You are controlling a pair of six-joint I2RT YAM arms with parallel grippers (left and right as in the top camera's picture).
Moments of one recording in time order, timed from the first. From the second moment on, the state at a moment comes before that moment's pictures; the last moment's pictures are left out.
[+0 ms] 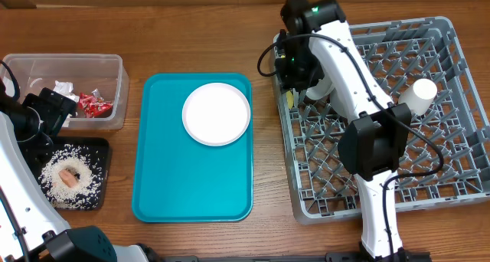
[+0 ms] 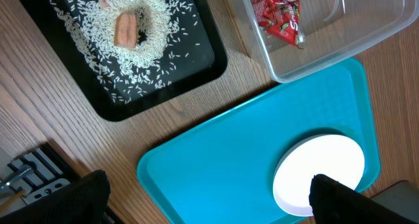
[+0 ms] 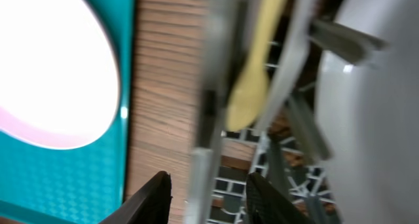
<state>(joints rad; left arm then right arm) 0.56 1.59 1.77 -1.57 0.09 -0.60 0.36 2.36 2.36 -1.59 -0.16 0.10</state>
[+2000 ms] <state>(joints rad) 0.56 1.59 1.77 -1.57 0.09 -0.60 0.77 2.36 1.94 -1.12 -0.13 1.18</state>
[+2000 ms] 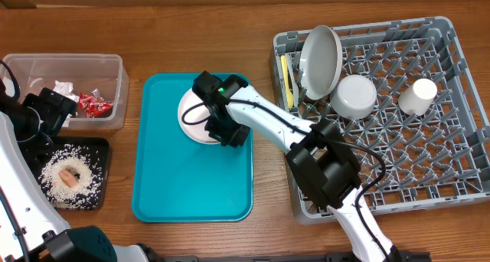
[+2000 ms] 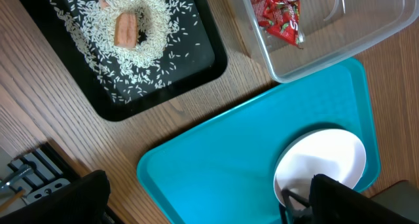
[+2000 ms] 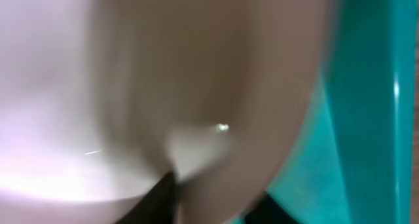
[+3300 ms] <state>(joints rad) 0.56 1.59 1.77 -1.57 0.09 -0.60 0.49 1.55 1.93 -1.64 0.32 0.79</state>
